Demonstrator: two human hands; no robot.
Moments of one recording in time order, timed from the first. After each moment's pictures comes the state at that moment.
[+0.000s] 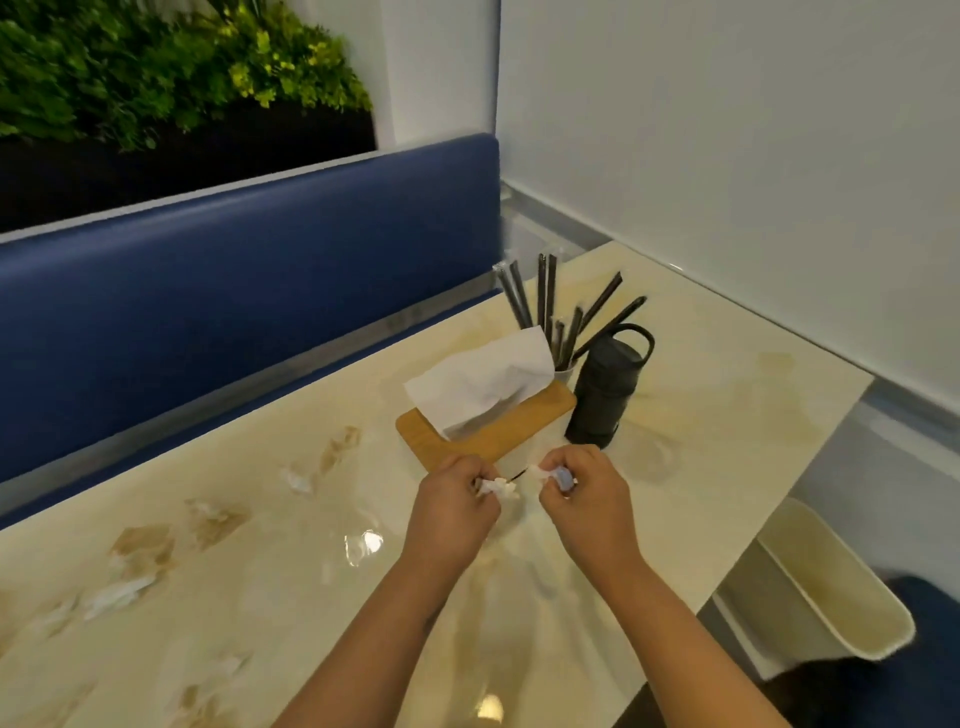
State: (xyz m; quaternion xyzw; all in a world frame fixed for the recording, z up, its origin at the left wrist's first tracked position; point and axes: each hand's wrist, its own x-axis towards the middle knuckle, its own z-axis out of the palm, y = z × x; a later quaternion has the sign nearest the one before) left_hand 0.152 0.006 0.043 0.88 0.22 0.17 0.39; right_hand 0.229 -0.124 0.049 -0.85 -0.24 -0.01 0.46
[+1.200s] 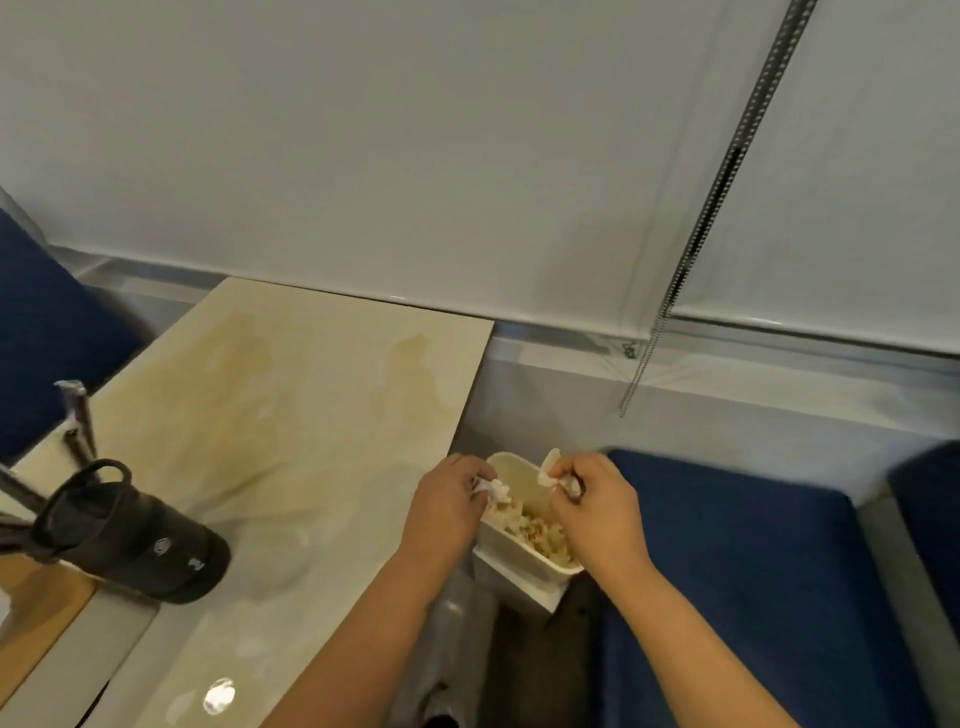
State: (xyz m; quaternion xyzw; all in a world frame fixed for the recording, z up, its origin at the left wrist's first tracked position) left_hand 0.419 -0.335 0.020 0.92 -0.07 -0.01 0.38; right_hand 0.387 -0.502 0.033 -0.88 0.07 -0.08 0.46
